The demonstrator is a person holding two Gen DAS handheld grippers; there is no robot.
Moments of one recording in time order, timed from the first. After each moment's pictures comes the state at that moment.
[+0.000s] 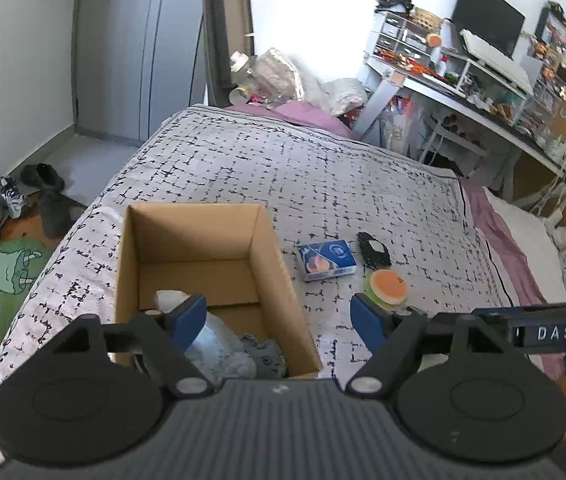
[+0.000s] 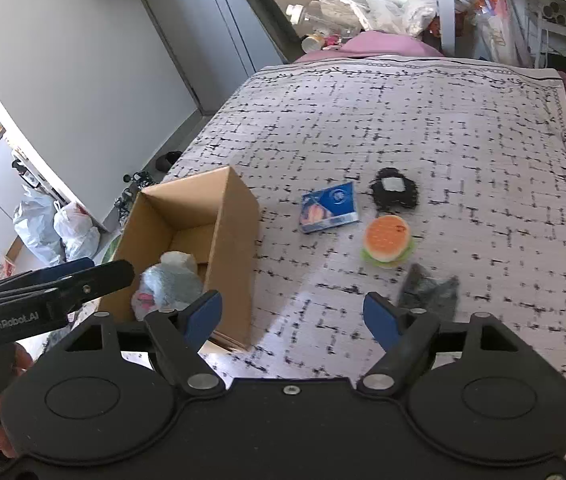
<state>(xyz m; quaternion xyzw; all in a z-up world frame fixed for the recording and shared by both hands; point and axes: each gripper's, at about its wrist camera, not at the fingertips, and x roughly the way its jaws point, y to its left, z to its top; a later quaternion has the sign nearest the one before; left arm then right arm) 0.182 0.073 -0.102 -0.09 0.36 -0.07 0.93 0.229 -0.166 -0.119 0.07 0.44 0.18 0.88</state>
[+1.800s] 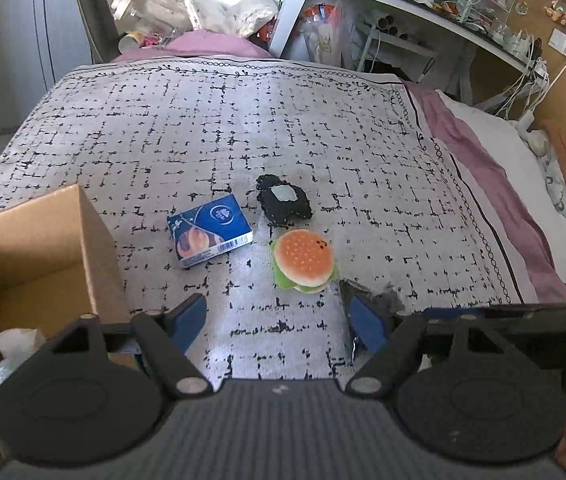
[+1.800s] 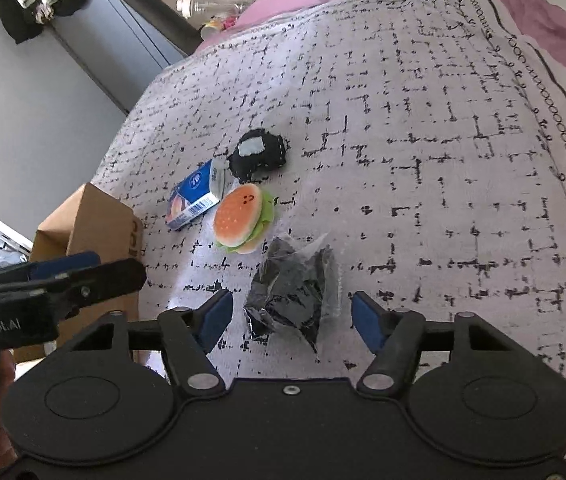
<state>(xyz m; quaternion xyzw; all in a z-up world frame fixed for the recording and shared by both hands) 0.275 -0.048 -0.158 -0.01 0.44 -0.16 0.88 0.280 -0.251 -0.222 0.17 0.47 0.12 0.86</state>
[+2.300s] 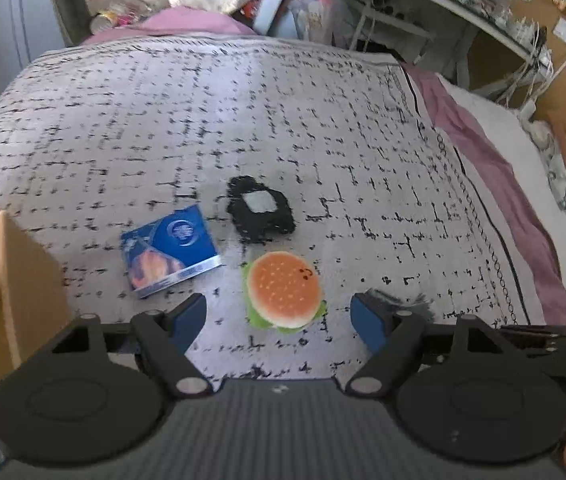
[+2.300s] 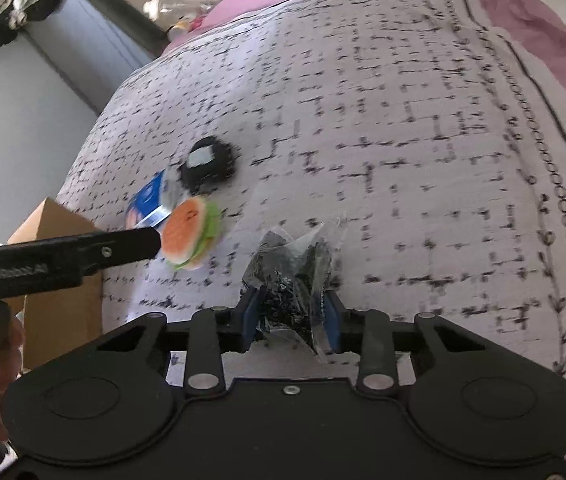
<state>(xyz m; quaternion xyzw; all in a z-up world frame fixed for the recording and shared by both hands) 0.326 -0.083 -0.182 0.00 0.48 -0.18 0.86 0.291 -0.287 -0.229 0.18 0.48 0.08 0.86</state>
